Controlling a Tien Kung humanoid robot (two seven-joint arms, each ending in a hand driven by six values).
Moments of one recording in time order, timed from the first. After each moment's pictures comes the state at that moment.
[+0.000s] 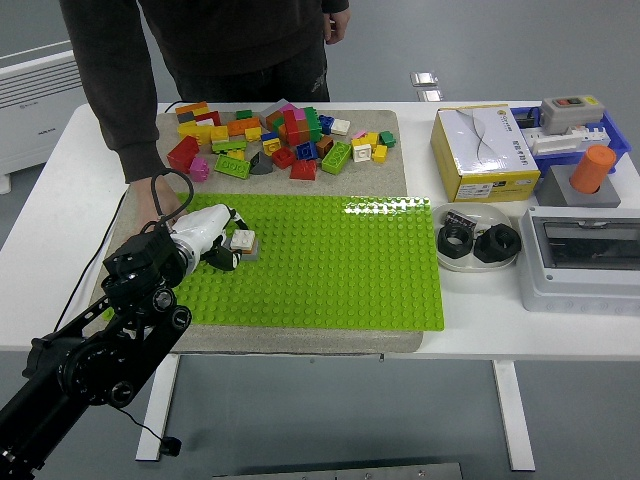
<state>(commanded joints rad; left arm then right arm) -0.51 0.06 -1.01 -1.18 2.08 -0.21 0.50 0.03 -0.10 2.16 0.18 -2.05 0.11 -0.16</state>
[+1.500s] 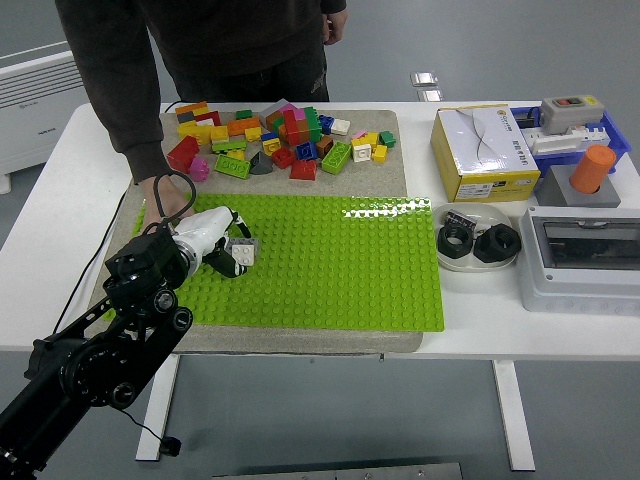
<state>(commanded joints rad) -0.51 0.06 -1.01 -1.18 2.08 -0.22 0.49 0.03 -0.09 2.19 0.18 -2.09 0.11 -0.15</state>
